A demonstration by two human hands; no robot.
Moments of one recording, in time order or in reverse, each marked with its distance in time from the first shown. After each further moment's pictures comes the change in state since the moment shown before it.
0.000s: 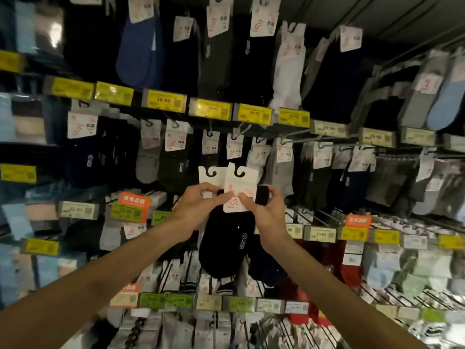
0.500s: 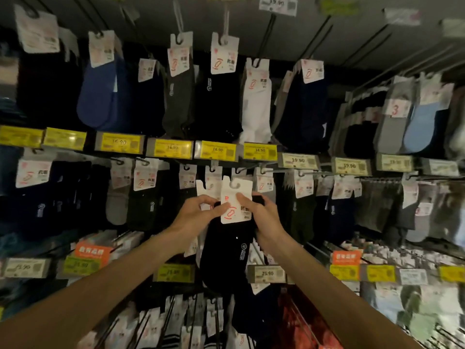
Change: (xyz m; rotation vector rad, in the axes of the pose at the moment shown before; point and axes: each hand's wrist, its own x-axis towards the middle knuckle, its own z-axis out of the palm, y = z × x) left_hand 0.072 0.039 0.074 0.036 -0.023 0.010; right_hand 0.103 -0.042 -0.045 0.209 -0.142 0.160
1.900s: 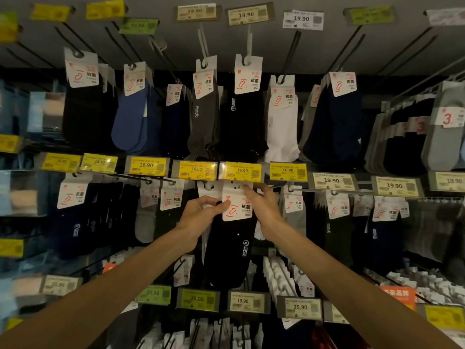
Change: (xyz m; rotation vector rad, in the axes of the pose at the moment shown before) left_hand 0.035 0.027 -0.041 -0.084 0.119 -0.063; right_hand 0.056 -0.019 0.061 -0.177 -0.063 -0.140
